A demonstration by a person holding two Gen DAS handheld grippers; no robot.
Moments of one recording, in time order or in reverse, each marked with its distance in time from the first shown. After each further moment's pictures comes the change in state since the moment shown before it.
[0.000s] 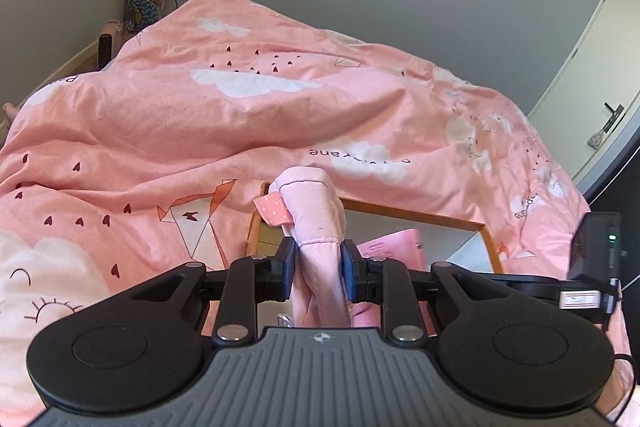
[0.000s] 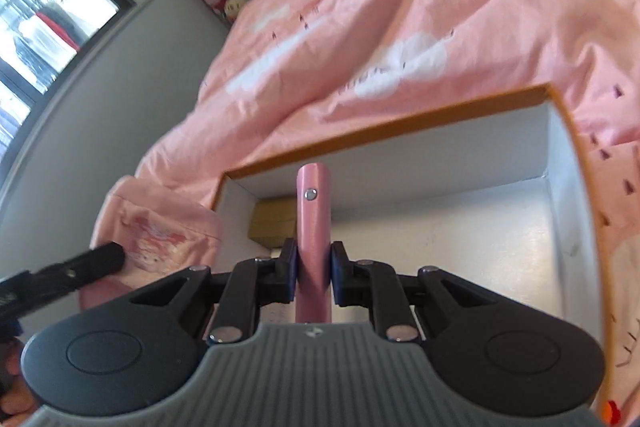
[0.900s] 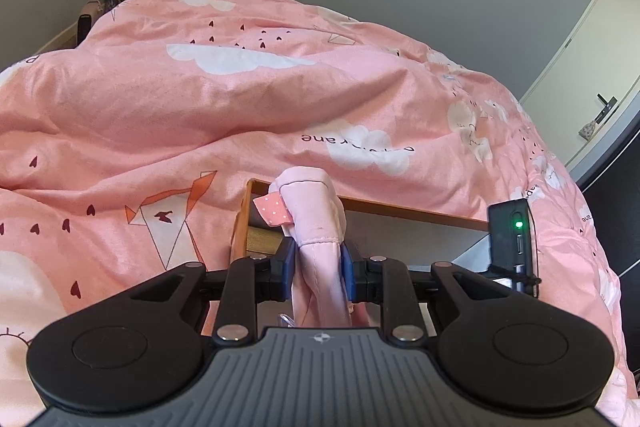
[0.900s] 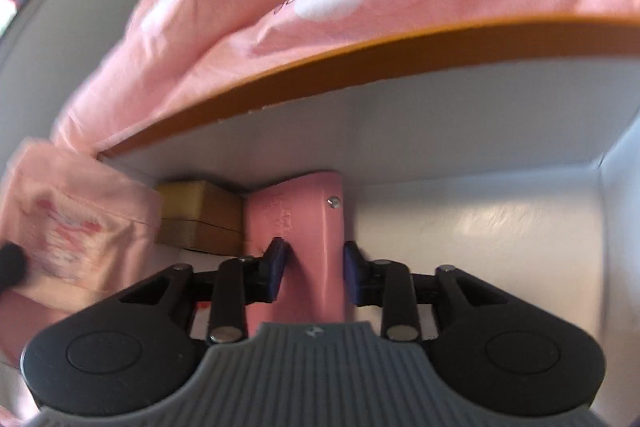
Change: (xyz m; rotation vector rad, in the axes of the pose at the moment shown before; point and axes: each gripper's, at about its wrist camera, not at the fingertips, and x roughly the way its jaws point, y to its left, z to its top) left arm 0.050 0.010 0.007 -0.006 0.057 -0.057; right arm 0.121 -0.023 0.024 -0.014 0.207 -0.164
